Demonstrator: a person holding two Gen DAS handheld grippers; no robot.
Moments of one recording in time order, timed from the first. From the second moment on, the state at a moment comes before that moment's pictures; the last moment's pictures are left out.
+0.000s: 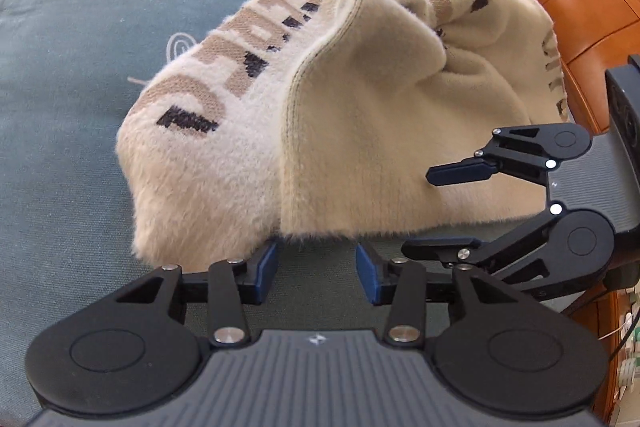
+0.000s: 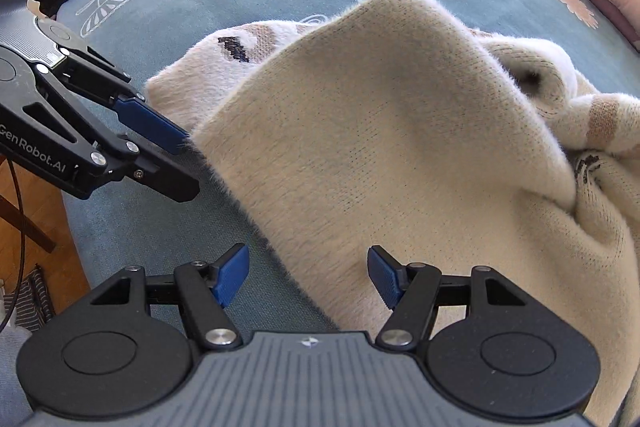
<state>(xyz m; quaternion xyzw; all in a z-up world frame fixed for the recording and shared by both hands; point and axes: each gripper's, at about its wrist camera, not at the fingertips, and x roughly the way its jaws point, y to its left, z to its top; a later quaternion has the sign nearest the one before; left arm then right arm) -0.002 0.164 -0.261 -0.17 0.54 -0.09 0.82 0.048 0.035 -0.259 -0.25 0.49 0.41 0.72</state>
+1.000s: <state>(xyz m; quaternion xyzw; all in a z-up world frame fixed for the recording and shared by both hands) 0.048 0.179 -0.225 -0.28 0.51 -0.20 0.79 -0.029 0.022 -0.282 -0.45 0.24 0.33 0.80</state>
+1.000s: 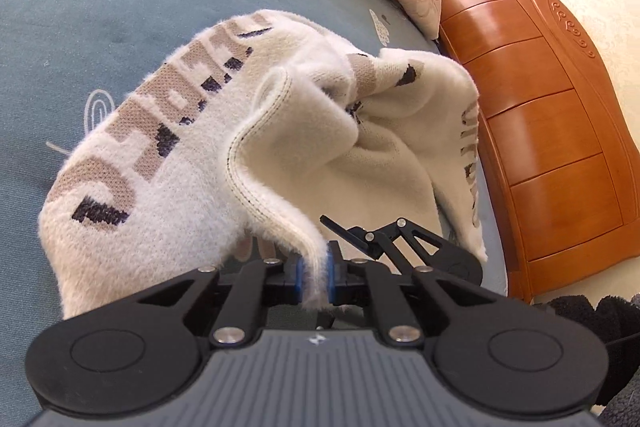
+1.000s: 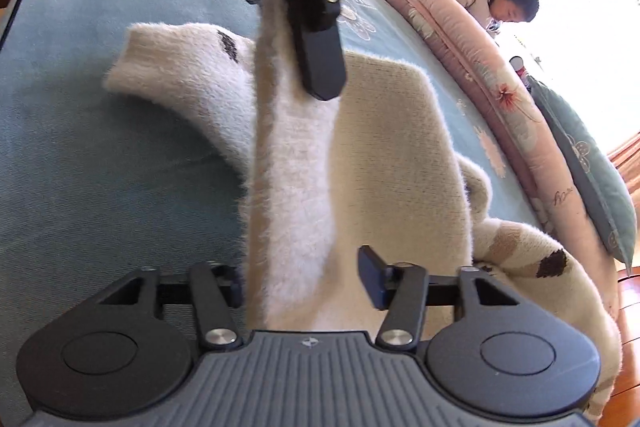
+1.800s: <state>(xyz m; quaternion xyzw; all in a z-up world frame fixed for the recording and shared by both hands) -0.020 0.021 -0.285 0.57 0.21 -0.25 0.75 -0.004 -0.004 -0.257 -0.35 0.33 0.36 0.80</state>
